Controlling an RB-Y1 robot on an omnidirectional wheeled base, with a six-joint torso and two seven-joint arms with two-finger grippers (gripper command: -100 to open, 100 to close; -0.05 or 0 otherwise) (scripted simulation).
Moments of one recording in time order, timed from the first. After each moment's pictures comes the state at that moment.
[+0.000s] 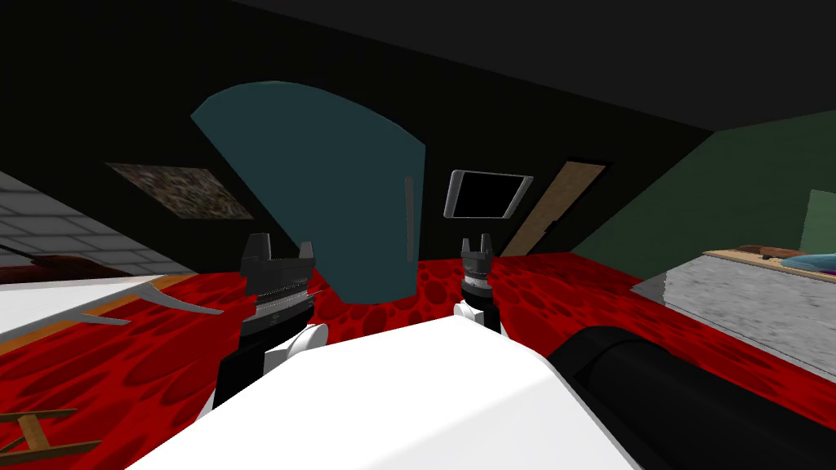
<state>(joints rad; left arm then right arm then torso) 0.48 -0.03 0.03 -2.37 0.06 -0.48 -0.03 0.55 0.04 0.03 -2.33 -0.11 -0.64 0.08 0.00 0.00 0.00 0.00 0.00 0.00</state>
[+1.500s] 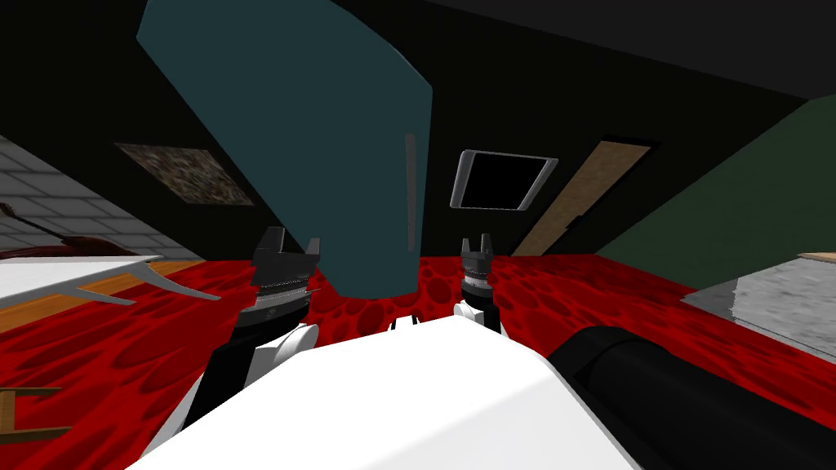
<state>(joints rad) 0.45 0.11 0.05 -2.40 0.07 -0.39 0.01 0.55 0.04 0.03 -2.33 -0.11 -0.64 0.08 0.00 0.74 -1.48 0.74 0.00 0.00</state>
